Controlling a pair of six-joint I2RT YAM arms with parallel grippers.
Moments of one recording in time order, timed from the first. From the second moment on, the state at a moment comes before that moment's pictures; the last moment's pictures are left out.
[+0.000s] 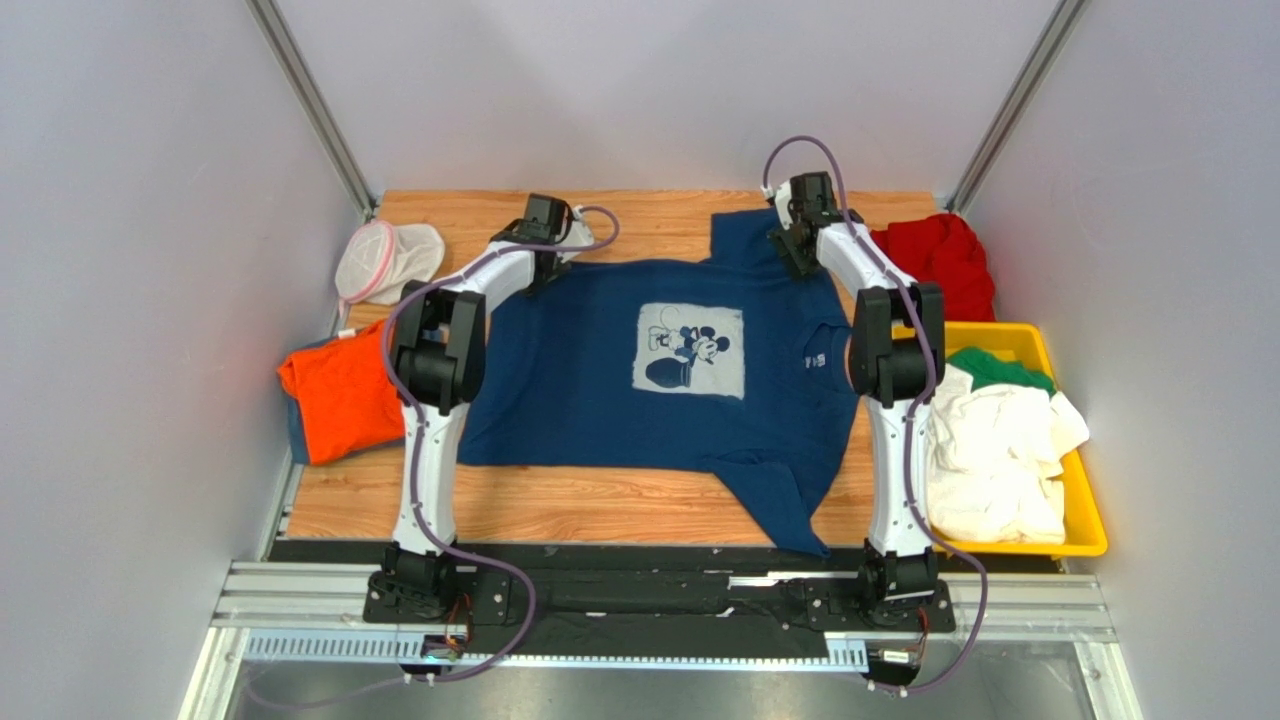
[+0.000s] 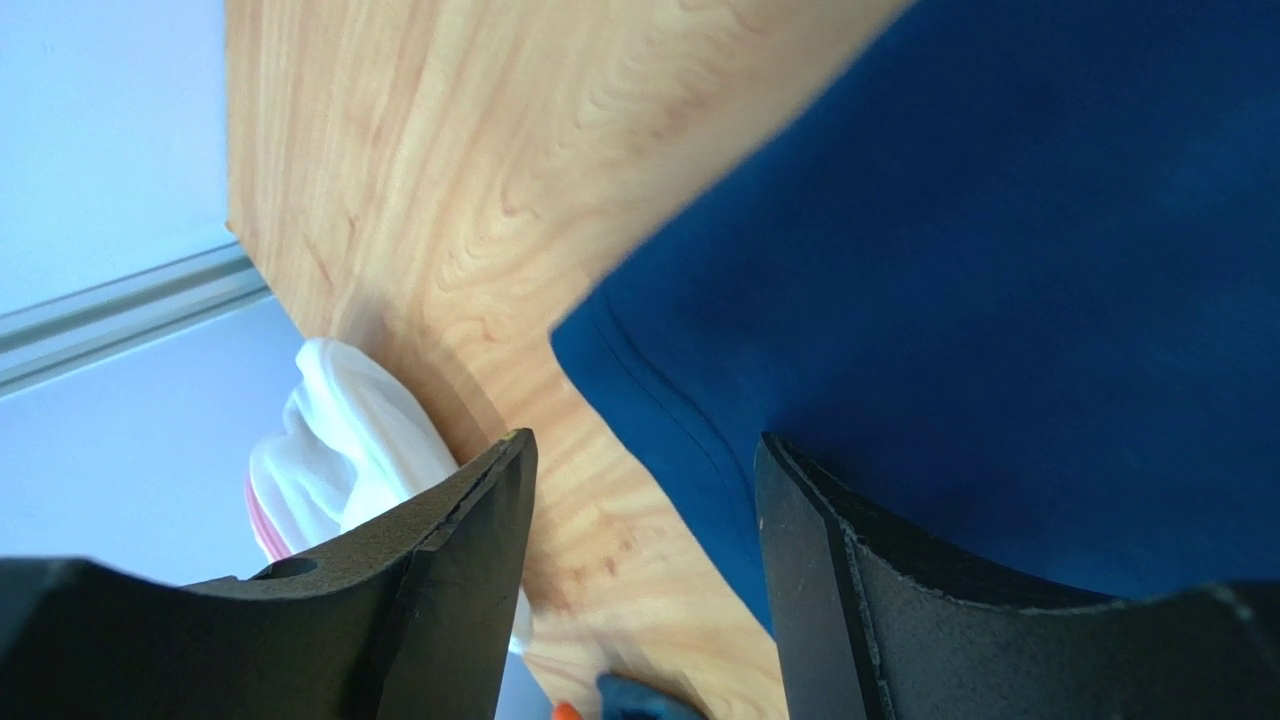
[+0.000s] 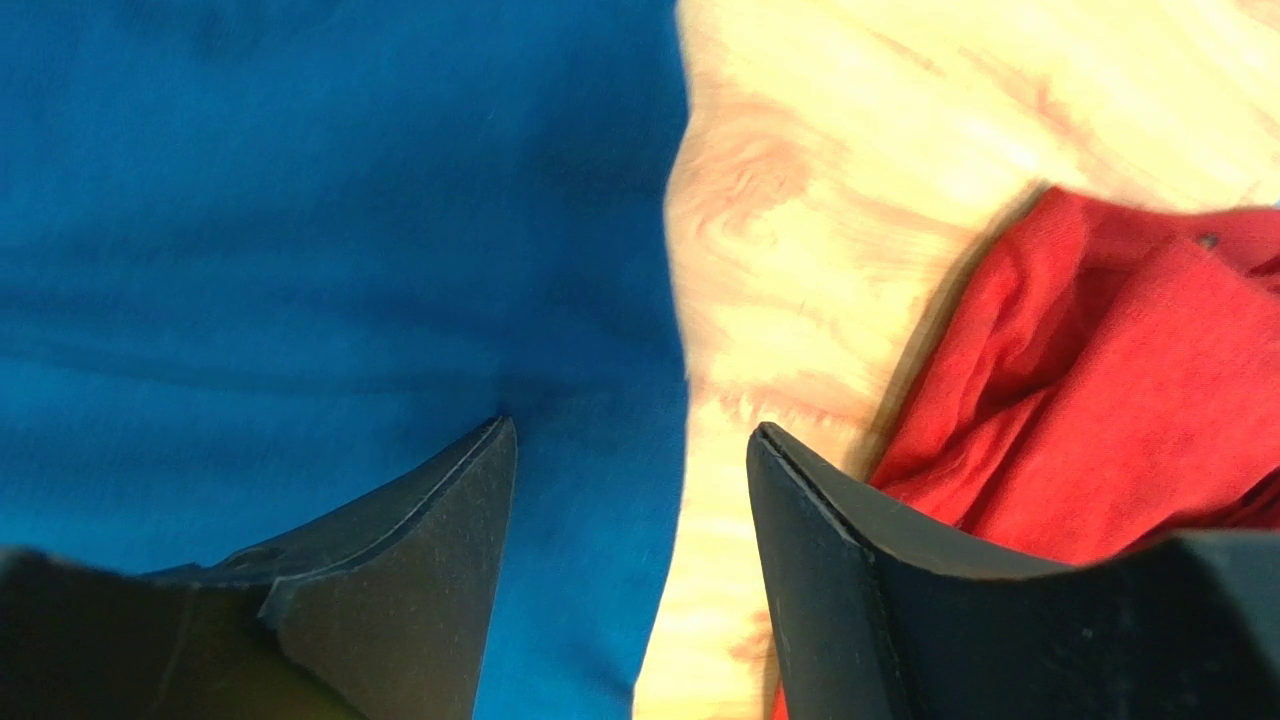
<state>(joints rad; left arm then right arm) -0.26 2.33 1.82 -0.39 -0.42 0.81 0.12 2.41 2.04 -0.55 0.25 -0.41</state>
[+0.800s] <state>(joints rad) -0.31 1.57 1.12 -0.54 -0.21 0.69 0.16 1.66 1.32 -0.99 -0.10 -0.45</state>
